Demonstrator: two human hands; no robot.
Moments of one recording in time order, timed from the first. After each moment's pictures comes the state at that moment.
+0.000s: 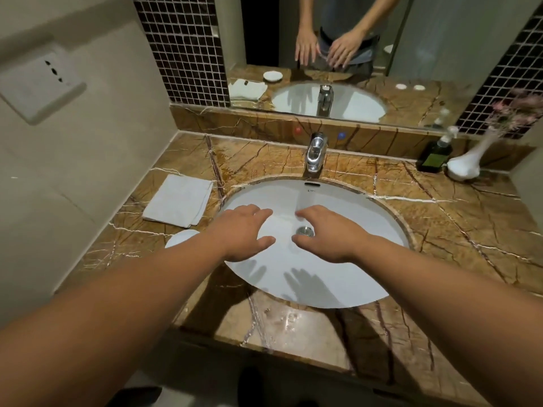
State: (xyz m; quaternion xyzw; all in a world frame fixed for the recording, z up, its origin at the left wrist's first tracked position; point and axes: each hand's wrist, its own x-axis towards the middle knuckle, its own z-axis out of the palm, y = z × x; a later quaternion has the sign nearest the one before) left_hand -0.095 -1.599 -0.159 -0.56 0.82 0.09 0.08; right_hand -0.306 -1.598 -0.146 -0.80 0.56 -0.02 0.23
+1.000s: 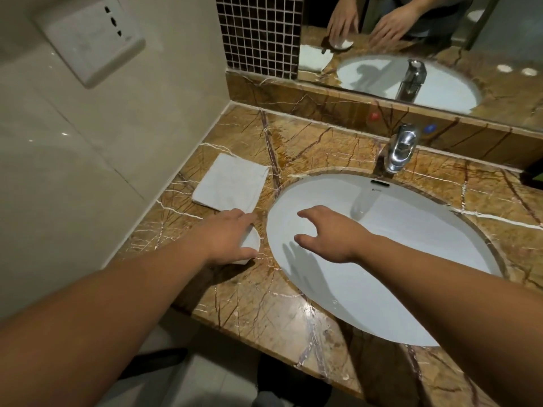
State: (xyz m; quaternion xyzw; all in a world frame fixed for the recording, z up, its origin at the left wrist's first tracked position) left_hand 0.055 -1.609 -0.213 -0.63 0.75 0.15 0.12; right_hand -0.184 -1.653 -0.186 -0.83 0.48 0.05 0.27
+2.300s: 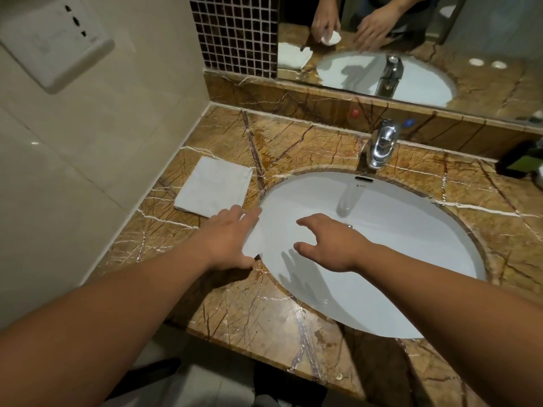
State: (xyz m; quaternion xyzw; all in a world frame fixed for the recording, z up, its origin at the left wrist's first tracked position) left_hand 0.034 -1.623 -0.227 -0.61 0.77 0.16 0.07; right_hand -0.207 -1.644 -0.195 -0.81 0.51 0.05 0.28
